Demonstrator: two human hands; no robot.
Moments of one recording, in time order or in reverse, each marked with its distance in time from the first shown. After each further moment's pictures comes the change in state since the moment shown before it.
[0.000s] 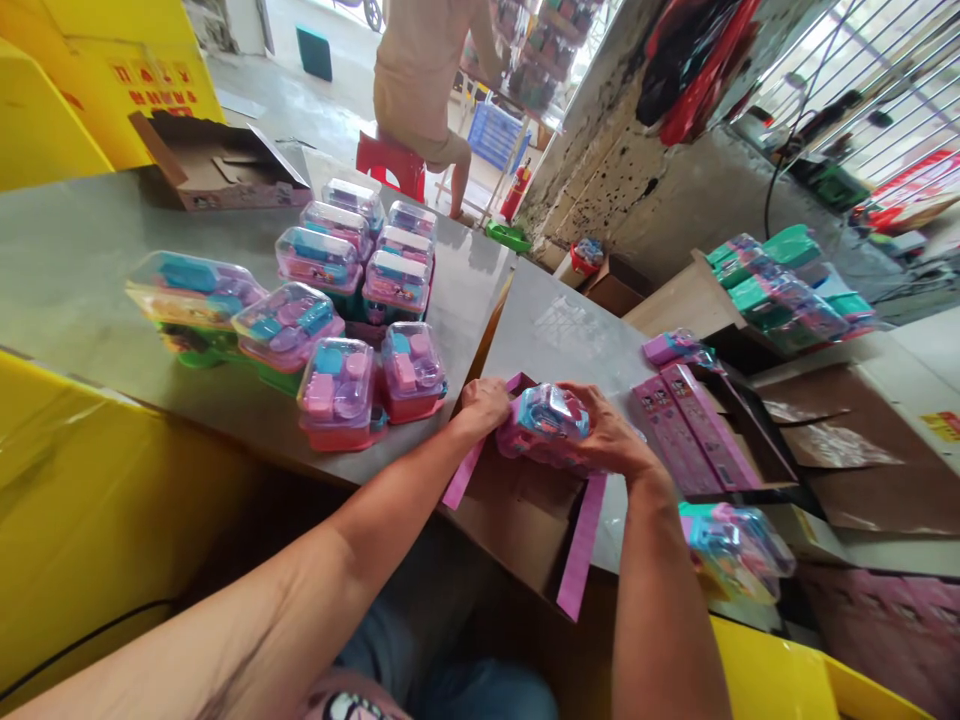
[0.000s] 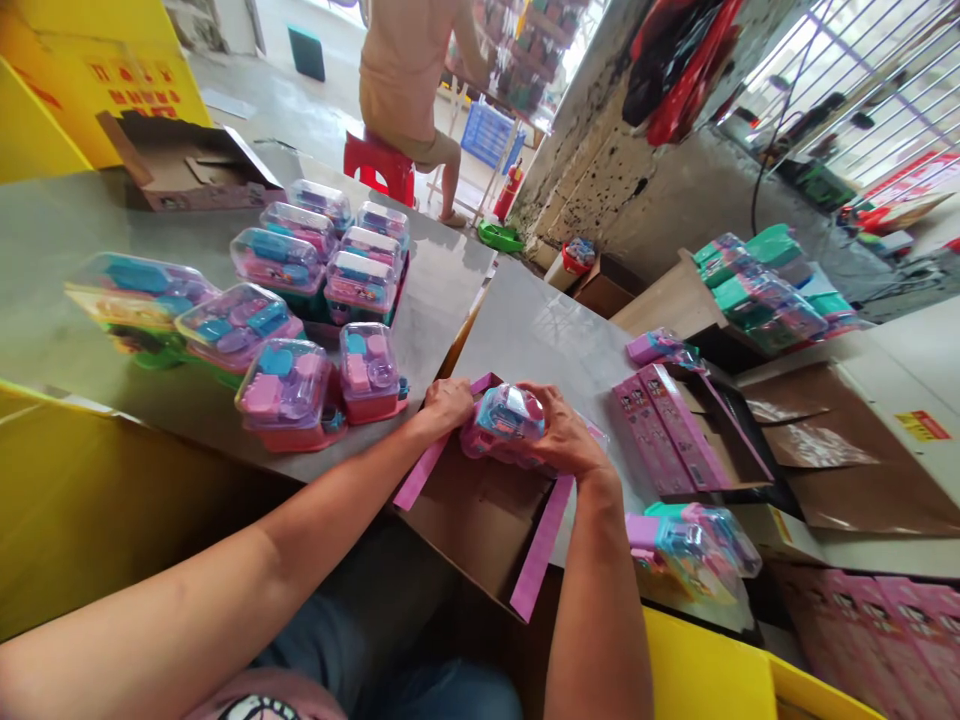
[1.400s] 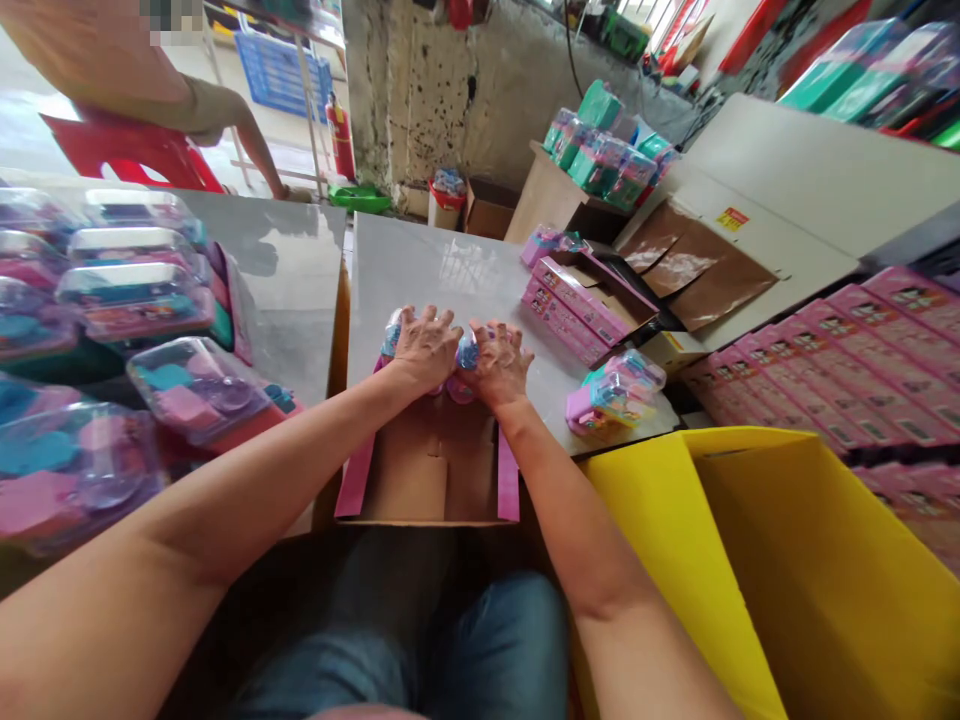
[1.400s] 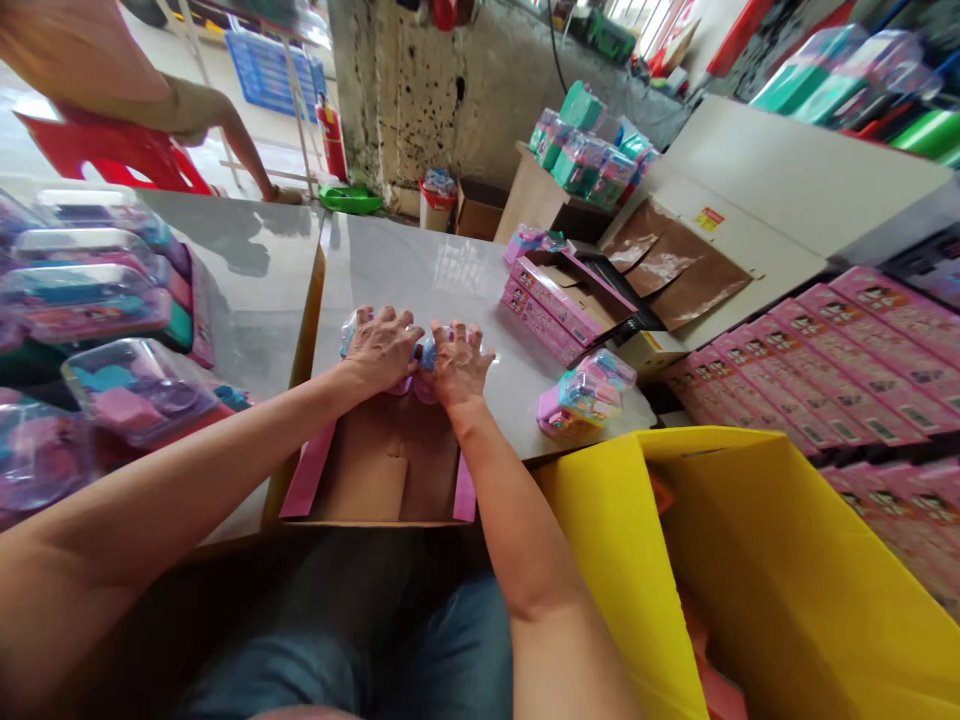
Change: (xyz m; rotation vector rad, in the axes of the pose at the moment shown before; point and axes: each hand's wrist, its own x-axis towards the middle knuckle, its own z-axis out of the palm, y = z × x) left_hand 0.000 0.104 -0.005 0.632 0.171 0.671; right_hand -0.030 0.016 0.035 -0.340 0.397 0.565
